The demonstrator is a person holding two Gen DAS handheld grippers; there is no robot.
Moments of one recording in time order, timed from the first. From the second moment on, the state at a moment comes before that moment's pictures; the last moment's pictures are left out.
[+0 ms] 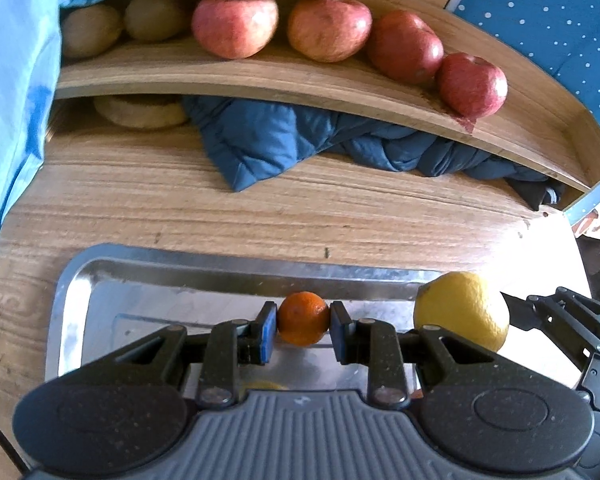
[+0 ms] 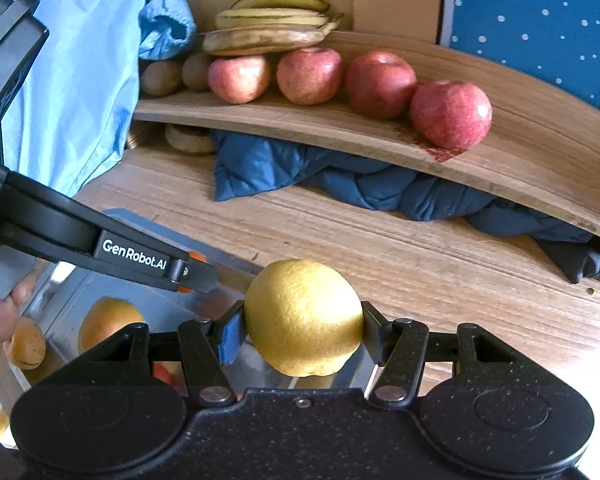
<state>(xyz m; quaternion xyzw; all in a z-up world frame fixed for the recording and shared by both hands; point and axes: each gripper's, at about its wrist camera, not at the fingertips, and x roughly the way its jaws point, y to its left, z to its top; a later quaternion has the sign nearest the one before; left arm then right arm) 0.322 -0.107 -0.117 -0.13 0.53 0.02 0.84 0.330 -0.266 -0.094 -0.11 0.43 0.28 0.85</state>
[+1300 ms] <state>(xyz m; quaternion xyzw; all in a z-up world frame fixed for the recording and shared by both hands) 0.308 -0.061 -0.128 -0.15 0.54 0.08 0.82 0.325 -0.222 -0.111 -0.13 0.45 0.34 0.82</state>
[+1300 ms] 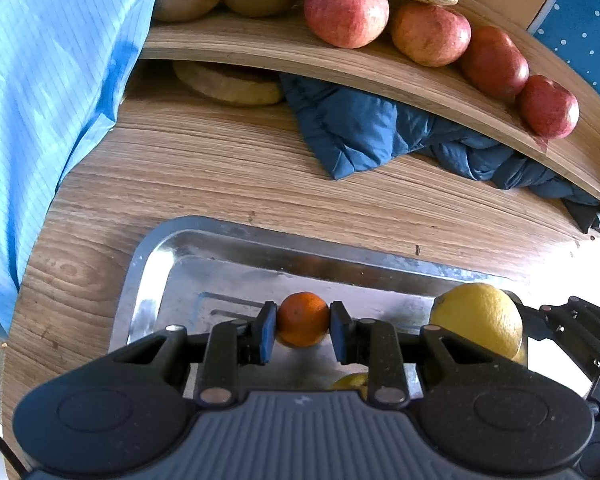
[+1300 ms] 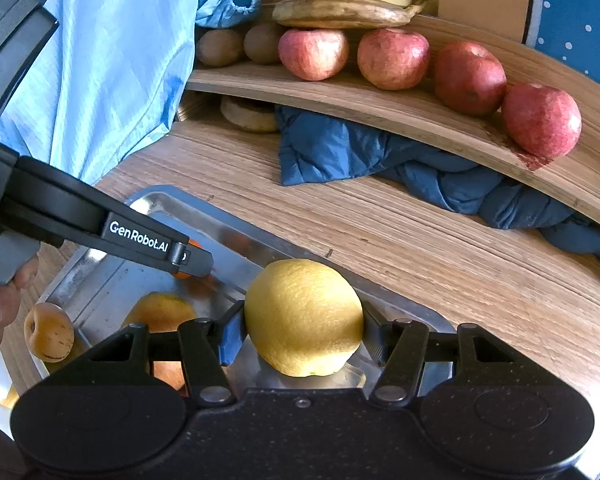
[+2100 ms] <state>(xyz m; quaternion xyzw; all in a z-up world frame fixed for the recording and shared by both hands) 0.312 -0.063 -0.129 -0.15 0.54 0.08 0.82 0.327 -0.223 -0.114 -0.13 0.46 0.33 0.82</state>
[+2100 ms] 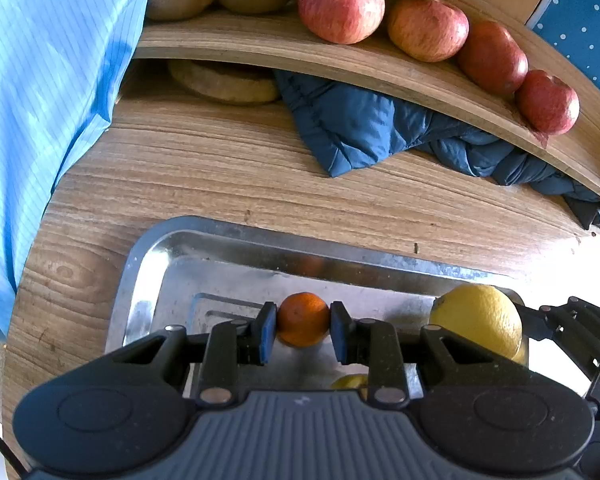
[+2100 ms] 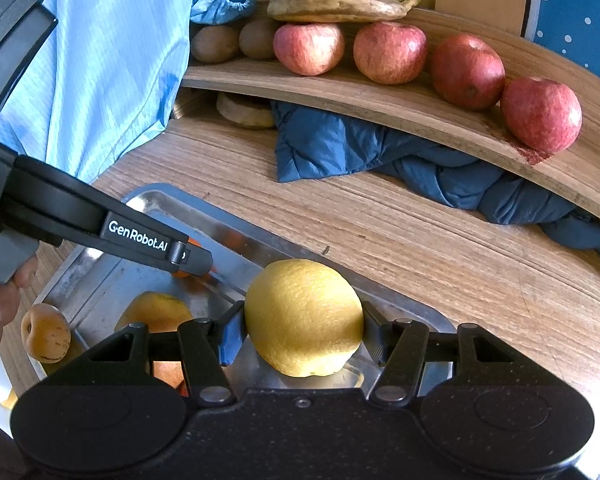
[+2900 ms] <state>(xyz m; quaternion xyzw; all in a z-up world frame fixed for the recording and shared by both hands) 0.311 -0.064 -0.129 -0.15 0.54 0.08 0.82 0.326 -0.226 -0.118 -0.13 0.47 0.32 0.81</state>
